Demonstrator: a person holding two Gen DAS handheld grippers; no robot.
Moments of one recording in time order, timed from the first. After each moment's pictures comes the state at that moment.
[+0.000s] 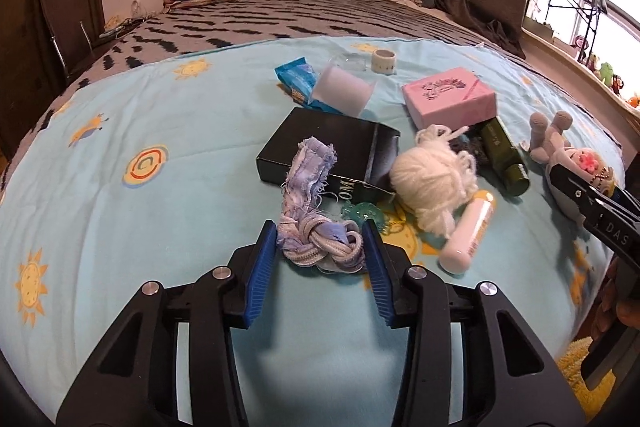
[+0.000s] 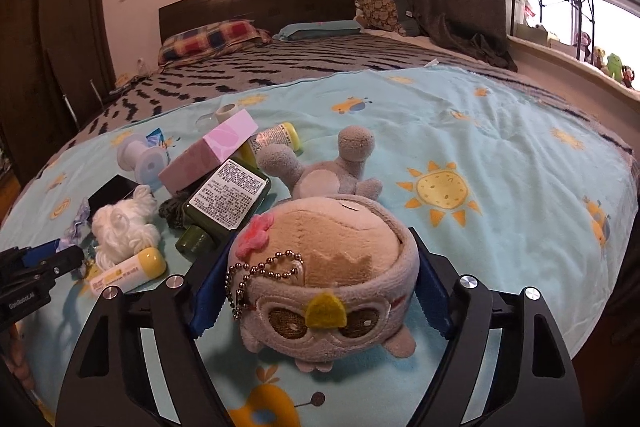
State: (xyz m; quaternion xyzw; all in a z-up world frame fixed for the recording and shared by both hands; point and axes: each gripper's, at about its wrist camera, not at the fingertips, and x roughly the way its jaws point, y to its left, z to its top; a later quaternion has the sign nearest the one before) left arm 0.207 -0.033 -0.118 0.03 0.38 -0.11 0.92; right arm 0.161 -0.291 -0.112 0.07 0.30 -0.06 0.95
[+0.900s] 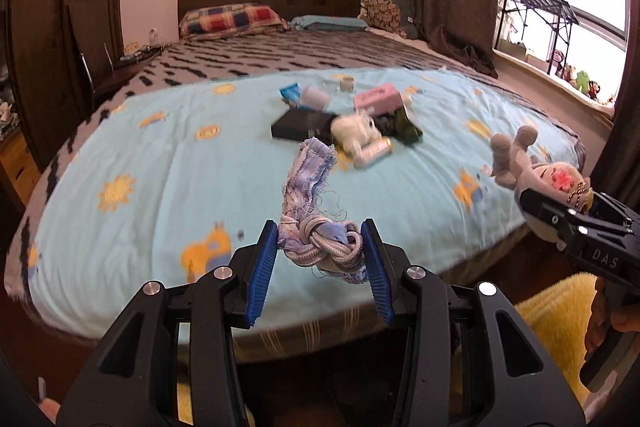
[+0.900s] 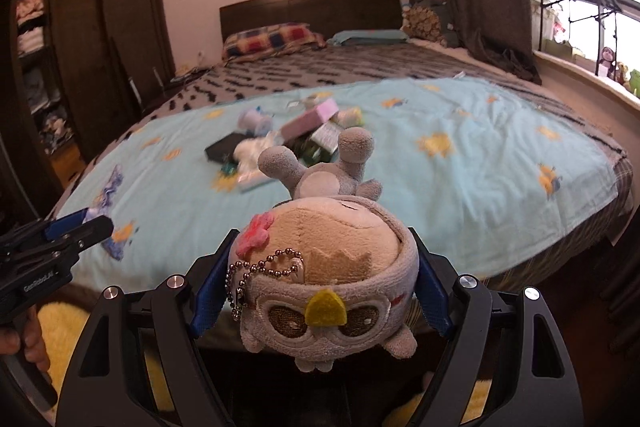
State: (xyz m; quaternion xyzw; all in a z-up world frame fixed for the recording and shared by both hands) left arm 0.018 -0.020 -0.072 0.02 0.32 -0.11 0.94; right arm 0.001 -0.256 -0.074 0.06 0.32 0.05 0.94
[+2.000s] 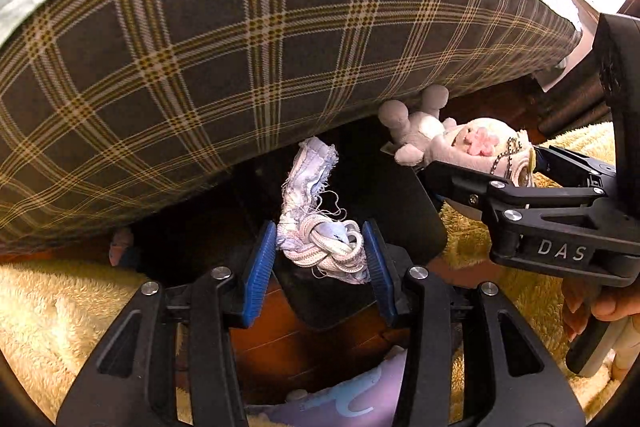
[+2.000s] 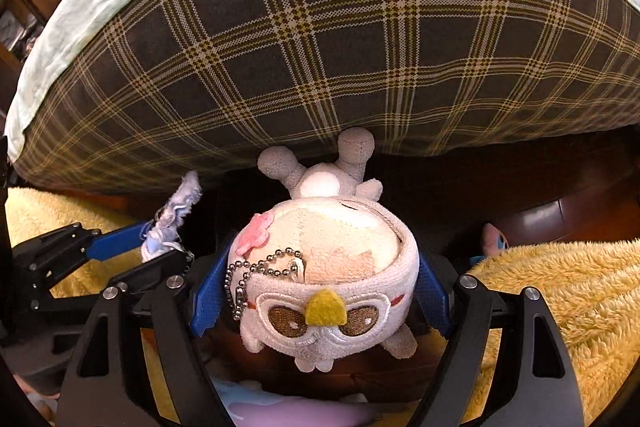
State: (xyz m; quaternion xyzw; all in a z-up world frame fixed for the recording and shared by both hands) left arm 0.020 -0.053 -0.270 0.03 0.56 -0.19 0.81; right arm -0.008 -0.223 -0.266 0.09 0.56 0.08 0.82
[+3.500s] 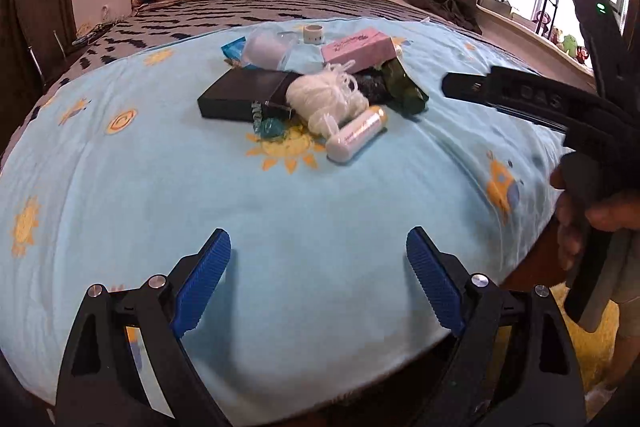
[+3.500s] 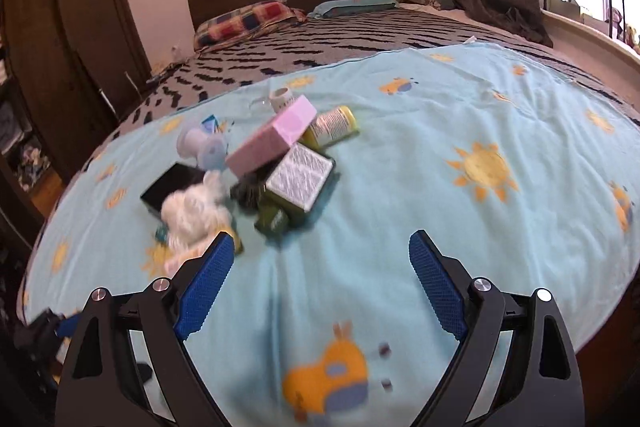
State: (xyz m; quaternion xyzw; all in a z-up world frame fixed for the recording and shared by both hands) left arm 0.138 -0.066 -0.117 0.04 0.39 -0.17 0.91; right arm 0.172 -0.278 -0.093 0.13 0.35 0.03 0.93
